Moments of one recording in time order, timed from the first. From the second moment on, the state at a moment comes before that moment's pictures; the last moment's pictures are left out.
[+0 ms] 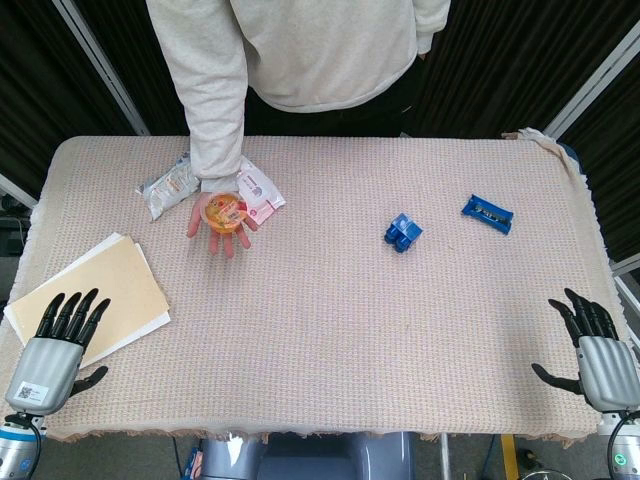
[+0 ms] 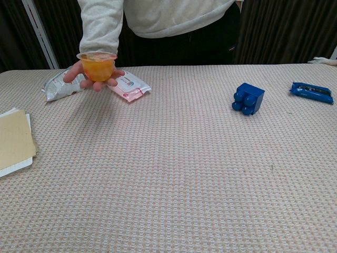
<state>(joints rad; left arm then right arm) -0.07 -1.20 0.04 -1.66 1.69 1.53 0.36 0.06 -1.08 0.06 -1.68 -1.46 1.44 0.06</state>
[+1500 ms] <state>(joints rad) -0.58 -1.24 -0.35 -1.88 0.80 1.12 0.82 0.07 -1.05 0.05 -1.70 -1.44 1.40 0.11</state>
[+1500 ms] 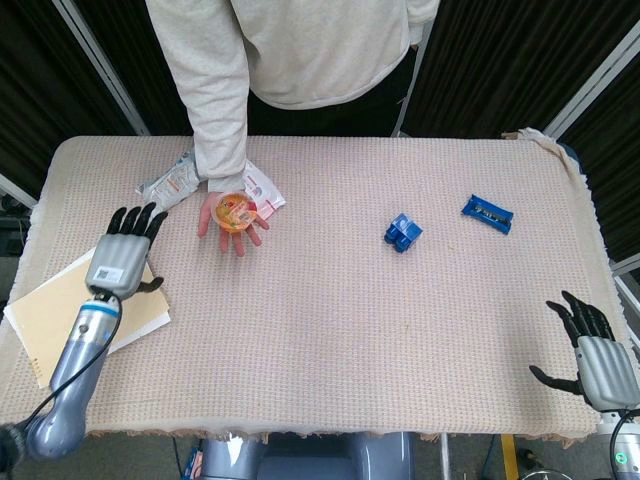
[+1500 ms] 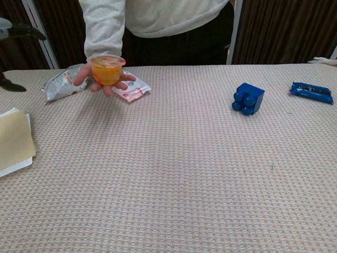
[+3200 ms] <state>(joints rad) -1.24 -1.75 -0.50 -1.19 0.20 1.10 1.06 0.06 -1.02 0.06 -1.71 -1.39 1.37 0.16</state>
